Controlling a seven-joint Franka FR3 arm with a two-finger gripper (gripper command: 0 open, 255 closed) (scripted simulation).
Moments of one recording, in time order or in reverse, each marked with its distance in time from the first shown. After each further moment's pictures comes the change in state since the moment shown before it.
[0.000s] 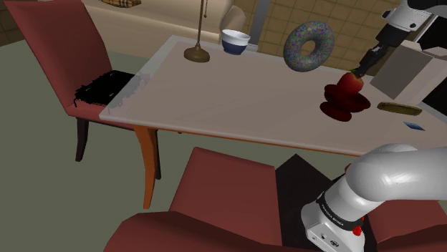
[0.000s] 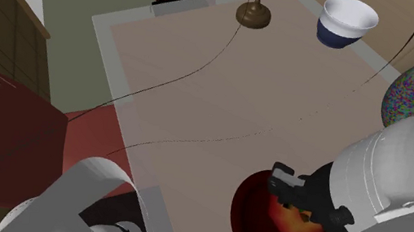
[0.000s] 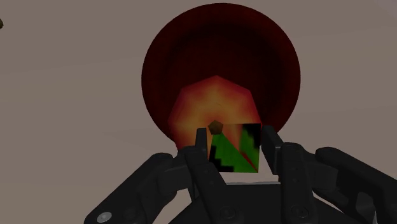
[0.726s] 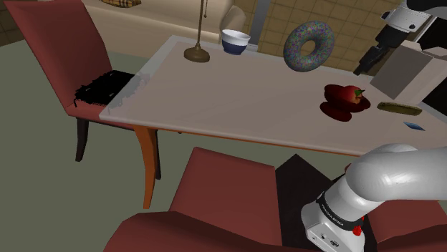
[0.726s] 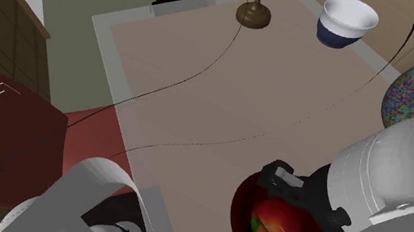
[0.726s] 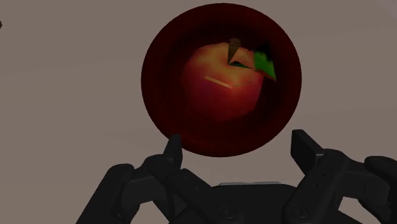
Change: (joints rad) arm -0.001 -0.003 -0.002 -0.009 -0.002 0.007 0.000
